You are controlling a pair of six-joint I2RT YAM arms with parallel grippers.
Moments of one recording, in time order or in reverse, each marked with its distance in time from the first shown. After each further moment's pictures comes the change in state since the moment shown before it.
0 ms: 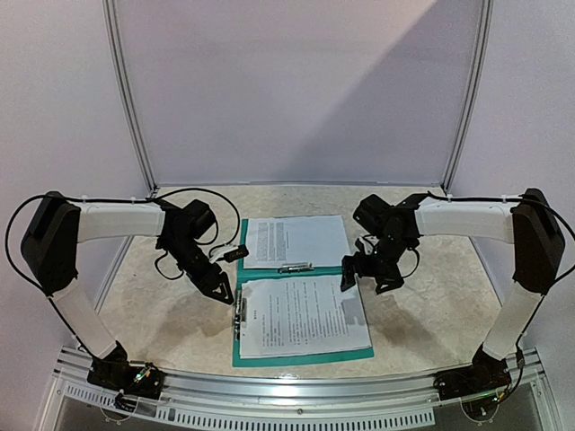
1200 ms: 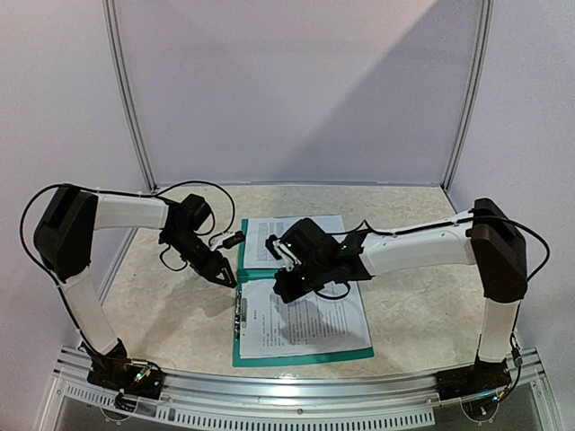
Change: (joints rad) left arm 0.098 0.121 0.058 0.120 0.057 -0.008; right arm 0.357 0.208 0.124 0.595 0.154 -0.183
